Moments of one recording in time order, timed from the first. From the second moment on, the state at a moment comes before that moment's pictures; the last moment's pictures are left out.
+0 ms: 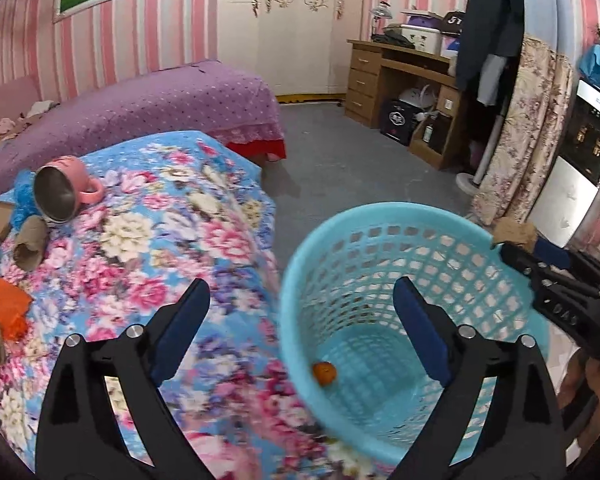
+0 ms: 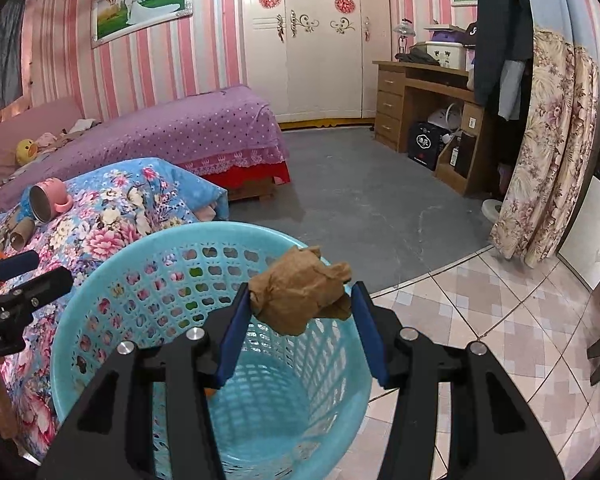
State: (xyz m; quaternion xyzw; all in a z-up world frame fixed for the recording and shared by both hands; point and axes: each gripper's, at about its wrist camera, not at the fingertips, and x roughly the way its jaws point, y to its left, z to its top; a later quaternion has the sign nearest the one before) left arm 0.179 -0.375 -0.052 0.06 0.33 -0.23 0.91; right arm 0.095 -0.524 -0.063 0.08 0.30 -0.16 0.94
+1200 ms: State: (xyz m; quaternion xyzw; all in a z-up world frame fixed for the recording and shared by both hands) left arm 0.168 -0.211 -0.007 0.06 0.27 -0.12 0.95; right arm 0.128 -0.427 -0.030 0.07 0.26 -0.17 0.95
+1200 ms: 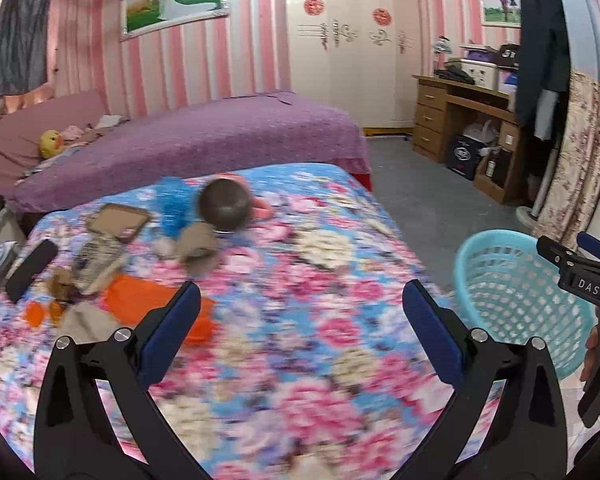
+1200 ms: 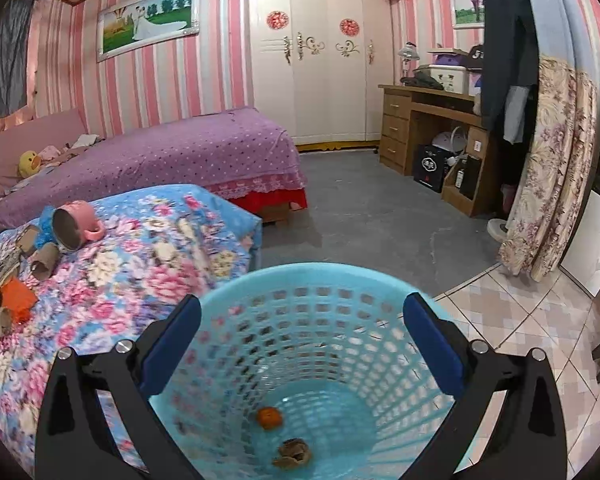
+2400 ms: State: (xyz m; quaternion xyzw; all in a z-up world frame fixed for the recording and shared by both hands) left arm 0.213 0.004 -0.050 0.01 0.34 0.00 0.94; right arm 0.191 -0.279 -0.048 0.04 0.29 -0.11 0.95
